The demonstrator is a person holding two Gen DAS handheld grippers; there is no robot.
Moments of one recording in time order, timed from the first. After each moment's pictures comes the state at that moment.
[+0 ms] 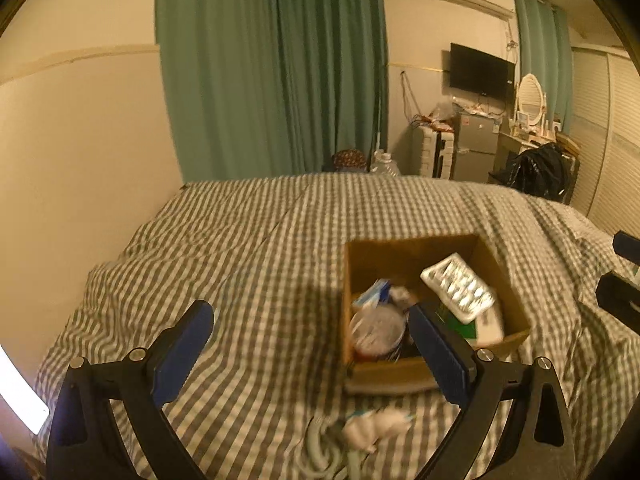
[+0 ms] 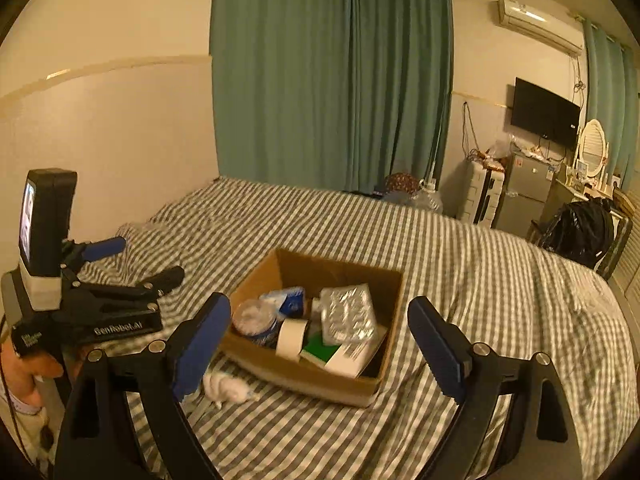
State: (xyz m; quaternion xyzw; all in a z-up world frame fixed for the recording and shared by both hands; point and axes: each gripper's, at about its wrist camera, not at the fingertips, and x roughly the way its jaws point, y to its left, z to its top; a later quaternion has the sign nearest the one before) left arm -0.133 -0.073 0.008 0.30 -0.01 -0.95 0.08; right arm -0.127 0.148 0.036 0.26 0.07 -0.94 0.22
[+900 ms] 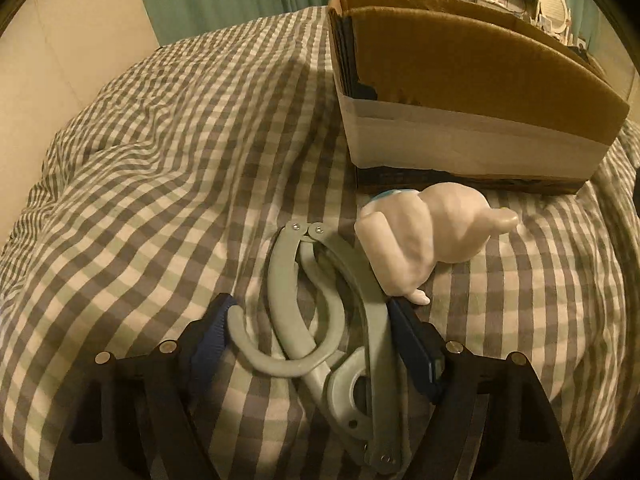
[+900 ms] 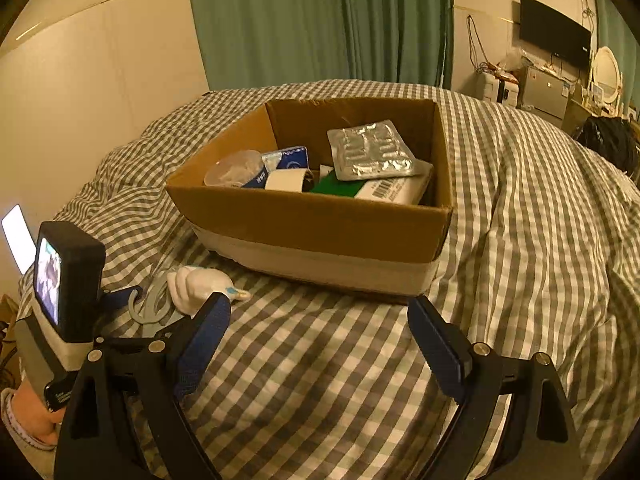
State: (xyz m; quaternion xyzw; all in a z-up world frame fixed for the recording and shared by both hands) left arm -0.126 -0.051 -0.183 0.49 -0.02 -0.87 0.09; right arm -0.148 0.150 -0.112 0.39 0.04 -0.89 0.23
